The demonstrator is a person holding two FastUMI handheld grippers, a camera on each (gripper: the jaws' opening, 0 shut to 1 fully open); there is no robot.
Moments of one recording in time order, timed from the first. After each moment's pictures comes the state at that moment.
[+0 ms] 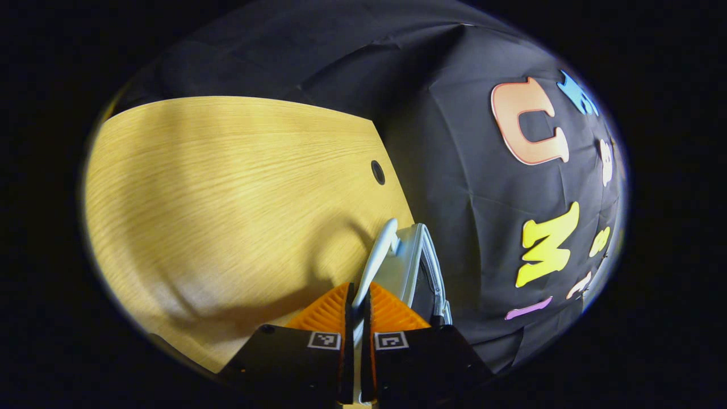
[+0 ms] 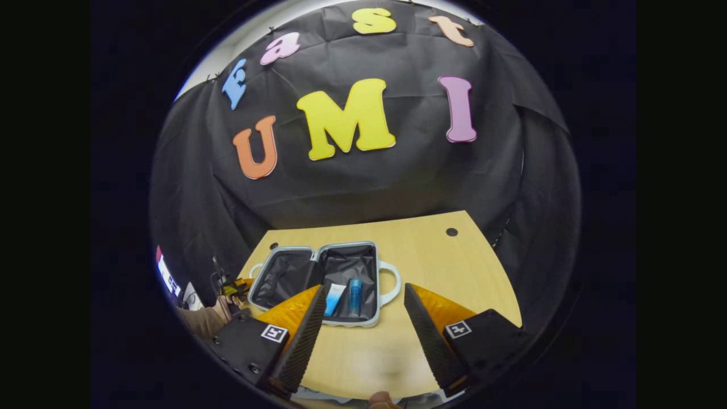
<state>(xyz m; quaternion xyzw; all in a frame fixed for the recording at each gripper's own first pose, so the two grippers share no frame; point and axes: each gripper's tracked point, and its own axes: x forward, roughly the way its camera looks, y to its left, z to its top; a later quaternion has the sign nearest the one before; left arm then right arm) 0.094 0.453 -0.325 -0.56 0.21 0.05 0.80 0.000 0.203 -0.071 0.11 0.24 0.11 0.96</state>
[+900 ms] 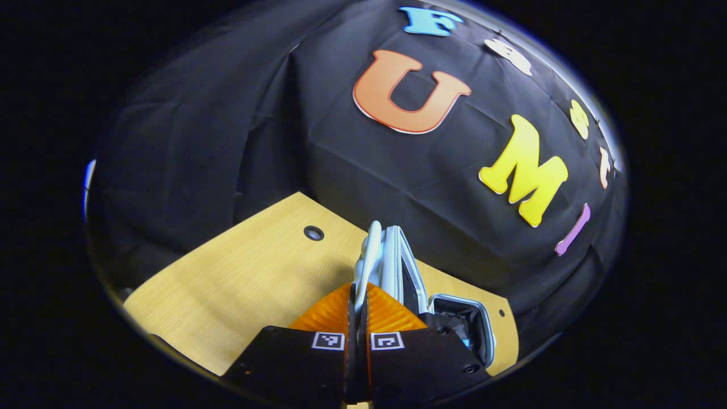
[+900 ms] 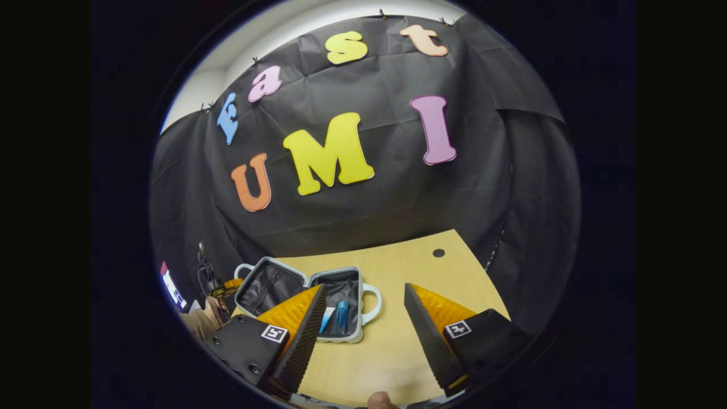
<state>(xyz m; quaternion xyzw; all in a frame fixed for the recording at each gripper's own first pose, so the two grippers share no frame) 0.089 0.410 -0.174 -0.24 0.16 0.09 0.95 0.008 0.116 -0.034 0.13 0.17 0.12 0.97</state>
